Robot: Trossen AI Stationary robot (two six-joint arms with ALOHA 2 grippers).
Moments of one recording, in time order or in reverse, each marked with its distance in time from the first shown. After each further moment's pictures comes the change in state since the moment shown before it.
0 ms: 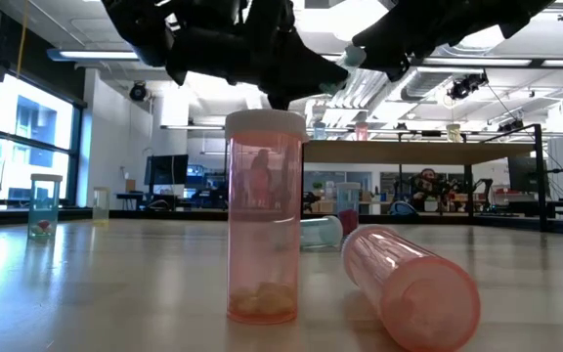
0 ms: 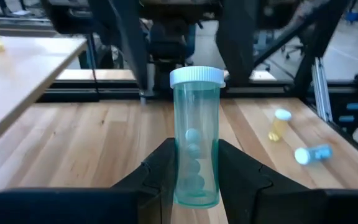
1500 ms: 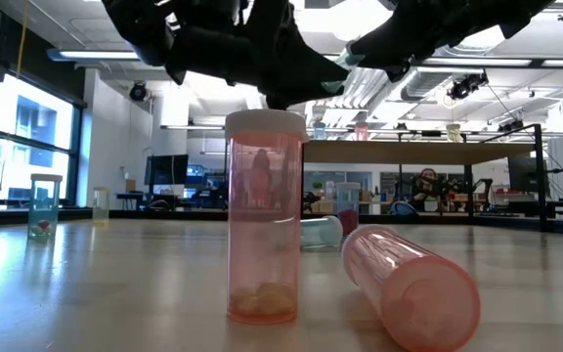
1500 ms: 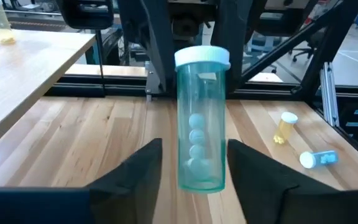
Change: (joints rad) left arm 0.000 -0.001 0.001 -0.017 -0.030 -0.025; right arm 0.000 0.000 0.000 -0.010 0.013 -0.018
